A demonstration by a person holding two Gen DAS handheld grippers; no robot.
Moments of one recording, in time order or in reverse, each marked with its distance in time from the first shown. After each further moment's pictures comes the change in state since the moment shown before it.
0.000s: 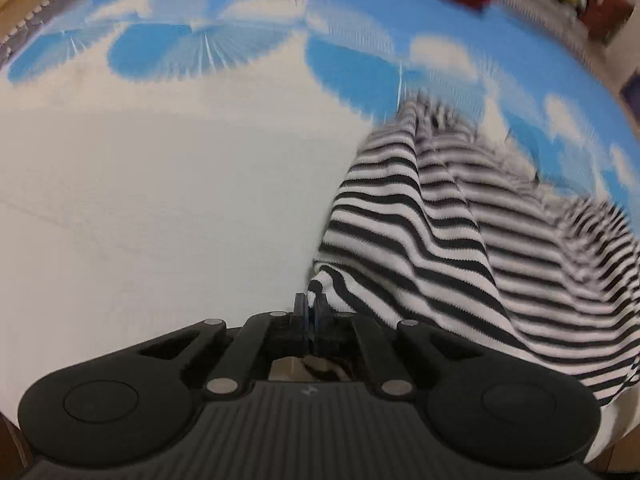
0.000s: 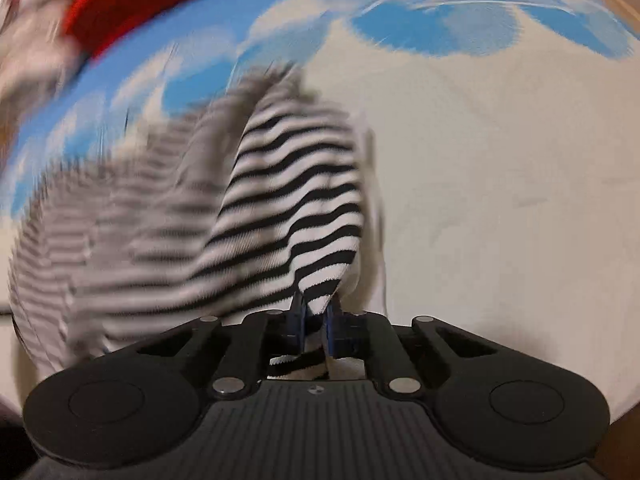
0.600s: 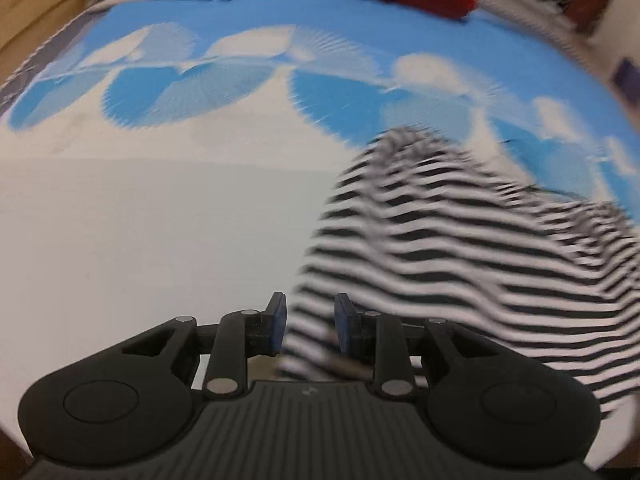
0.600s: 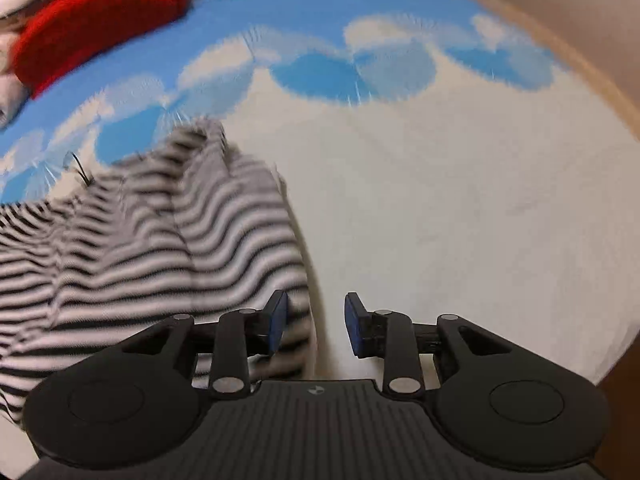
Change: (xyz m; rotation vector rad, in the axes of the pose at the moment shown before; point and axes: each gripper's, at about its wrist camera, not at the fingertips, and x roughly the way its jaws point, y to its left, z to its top) left arm -0.010 -0.032 0.007 0.099 -0.082 0.005; right arm -0.013 0.007 0.001 -0.101 -0.155 -0.177
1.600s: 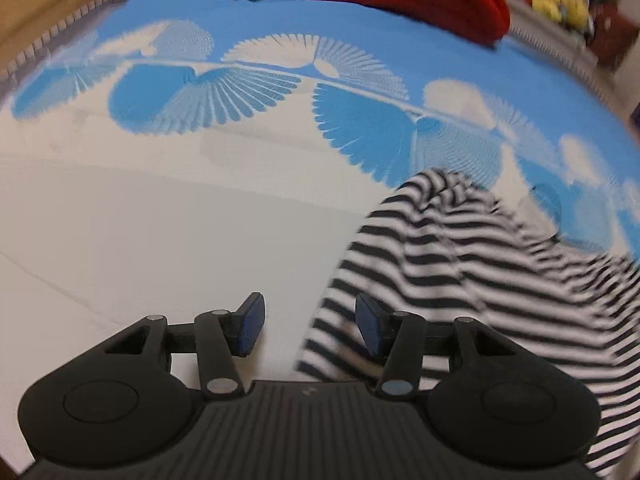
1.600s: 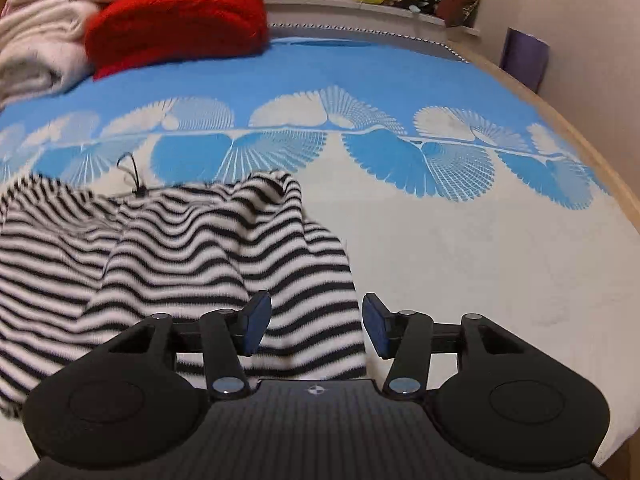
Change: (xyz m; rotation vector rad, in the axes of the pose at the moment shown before) left arm 0.030 0.029 0.030 -0.129 -0.007 -0.006; right arm 0.010 0.045 0.011 -0.230 -0.134 0.020
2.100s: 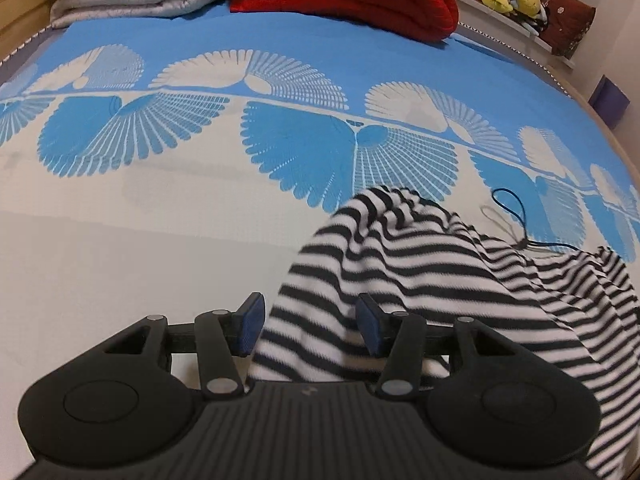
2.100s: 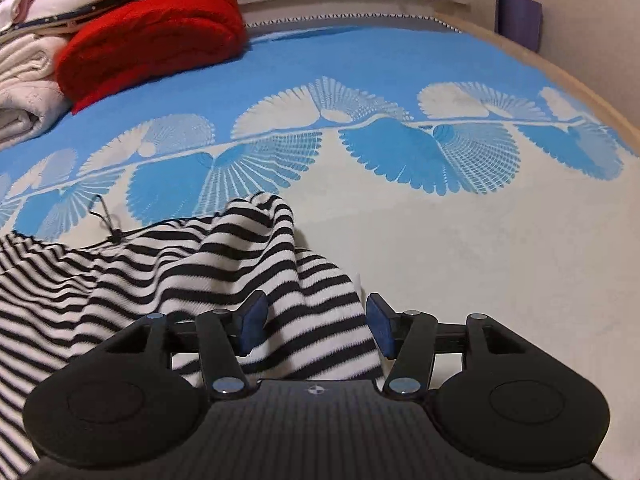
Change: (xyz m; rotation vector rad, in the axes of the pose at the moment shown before) left arm 0.033 -0.038 0.016 0.130 -0.061 -0.063; right arm 0.071 -0.011 0.025 0.125 0.032 0.029
